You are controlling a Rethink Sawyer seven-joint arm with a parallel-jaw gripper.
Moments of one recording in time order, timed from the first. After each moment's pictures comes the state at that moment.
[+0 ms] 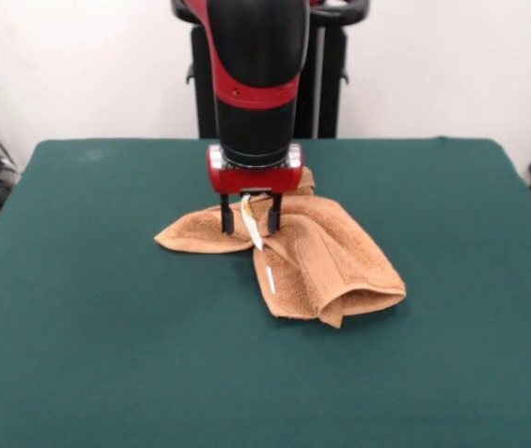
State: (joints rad) arm 0.10 -0.34 -0.41 1.81 1.09 0.41 0.55
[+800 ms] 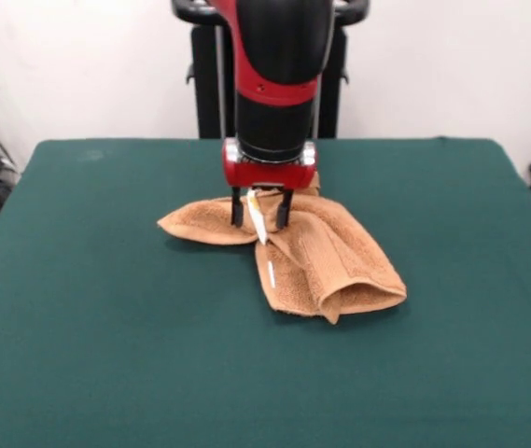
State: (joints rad) arm 0.16 -0.33 -0.43 1.84 1.09 0.36 0.63
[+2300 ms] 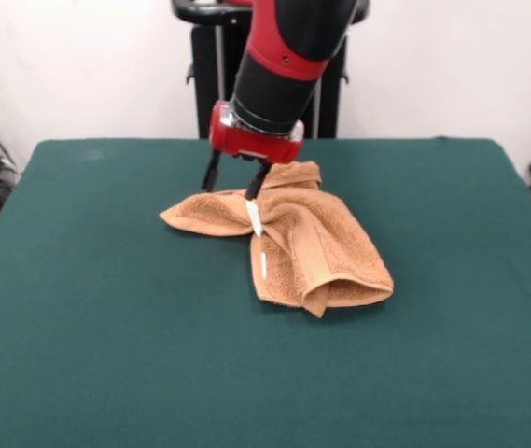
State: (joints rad) arm 0.26 -0.30 -0.58 1.84 0.88 0.28 0.79
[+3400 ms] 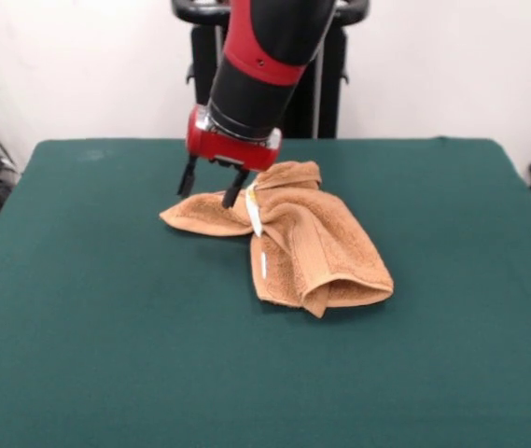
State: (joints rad) arm 0.21 -0.31 -0.55 1.84 0.88 0.21 0.79
